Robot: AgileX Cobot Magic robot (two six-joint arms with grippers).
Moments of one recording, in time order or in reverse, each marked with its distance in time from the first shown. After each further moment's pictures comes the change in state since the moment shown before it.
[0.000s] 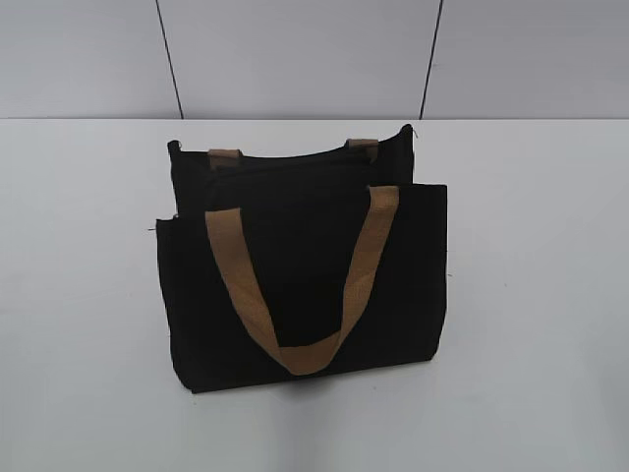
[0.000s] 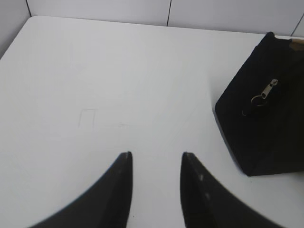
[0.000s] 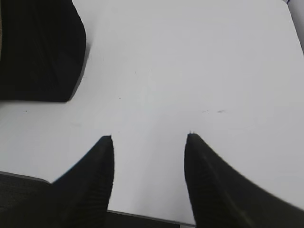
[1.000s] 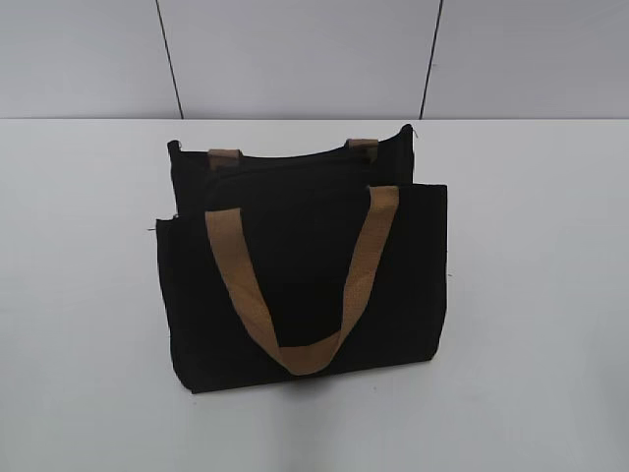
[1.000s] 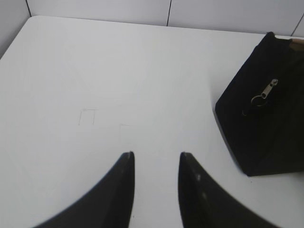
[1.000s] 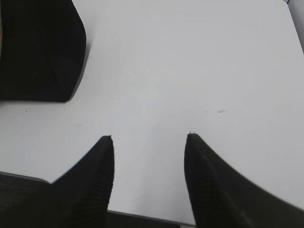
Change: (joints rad) left arm 0.000 0.000 0.000 0.000 0.000 0.000; right arm 0.000 0.000 0.000 0.000 0.000 0.000
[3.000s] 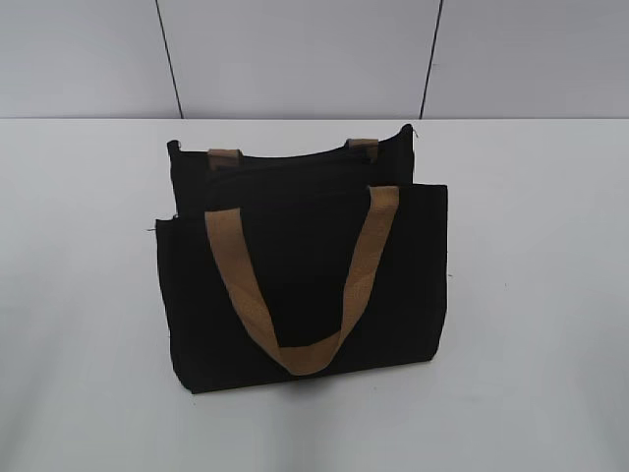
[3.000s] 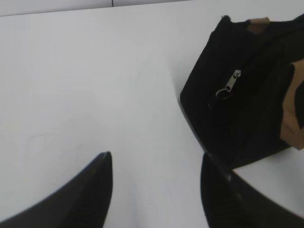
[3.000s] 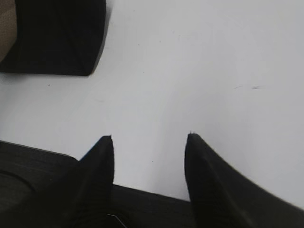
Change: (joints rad) left arm 0.000 0.384 -0.017 -0.230 -0.205 0.332; right arm 0.000 0.206 -0.016 0.074 -0.010 -0.021
